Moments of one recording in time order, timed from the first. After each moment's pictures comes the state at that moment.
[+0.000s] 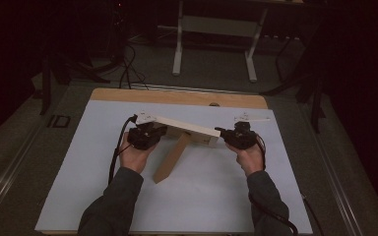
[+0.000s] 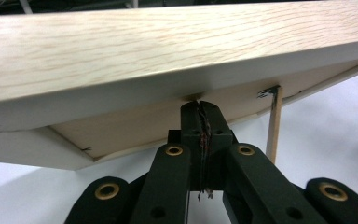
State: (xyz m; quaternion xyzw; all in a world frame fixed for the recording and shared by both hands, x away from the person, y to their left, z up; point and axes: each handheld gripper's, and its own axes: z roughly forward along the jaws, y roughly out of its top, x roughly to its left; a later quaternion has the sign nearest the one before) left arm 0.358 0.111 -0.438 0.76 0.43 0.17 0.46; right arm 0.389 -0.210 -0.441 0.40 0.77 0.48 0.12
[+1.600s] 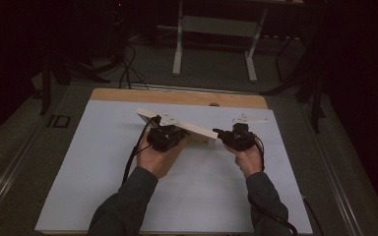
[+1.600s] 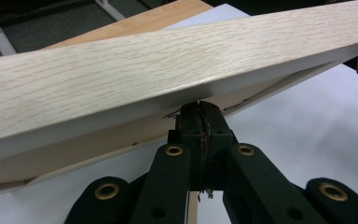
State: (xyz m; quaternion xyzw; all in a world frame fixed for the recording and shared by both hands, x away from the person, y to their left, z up) left arm 0.356 0.060 -0.429 0.80 0.38 0.16 0.44; right arm 0.384 -0.205 -0.441 0.39 0.77 0.49 0.12
